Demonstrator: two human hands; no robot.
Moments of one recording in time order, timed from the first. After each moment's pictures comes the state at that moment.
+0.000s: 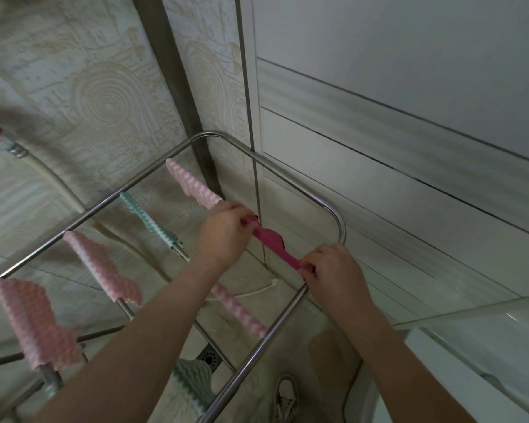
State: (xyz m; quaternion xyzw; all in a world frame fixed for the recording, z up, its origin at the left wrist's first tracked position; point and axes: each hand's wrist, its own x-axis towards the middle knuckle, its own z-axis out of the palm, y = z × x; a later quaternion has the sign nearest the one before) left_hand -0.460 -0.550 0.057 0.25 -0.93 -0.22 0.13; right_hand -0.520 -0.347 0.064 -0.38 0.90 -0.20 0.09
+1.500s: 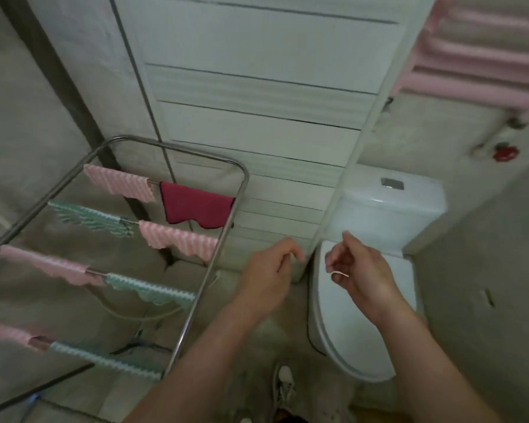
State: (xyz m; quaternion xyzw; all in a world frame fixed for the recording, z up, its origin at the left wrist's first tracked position) left_hand -0.273 -0.340 0.111 -0.04 -0.85 -0.52 0.03; right_hand -0.300 -0.176 0.138 0.15 0.67 -0.71 0.15
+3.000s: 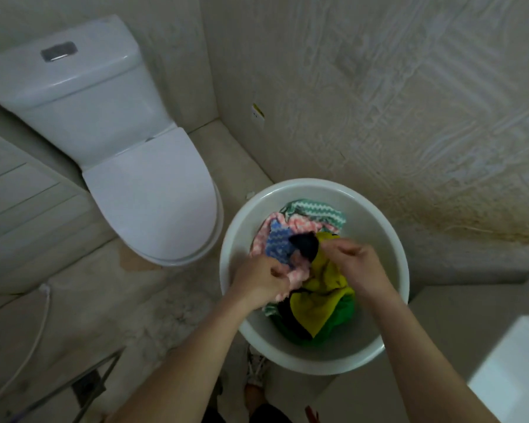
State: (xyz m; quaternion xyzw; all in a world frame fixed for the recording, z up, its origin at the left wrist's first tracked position) left_hand -0.066 0.081 -0.062 -0.29 -0.82 -0.25 -0.42; right_hand 0.047 0.224 -0.025 0.47 0.65 -0.60 -0.06
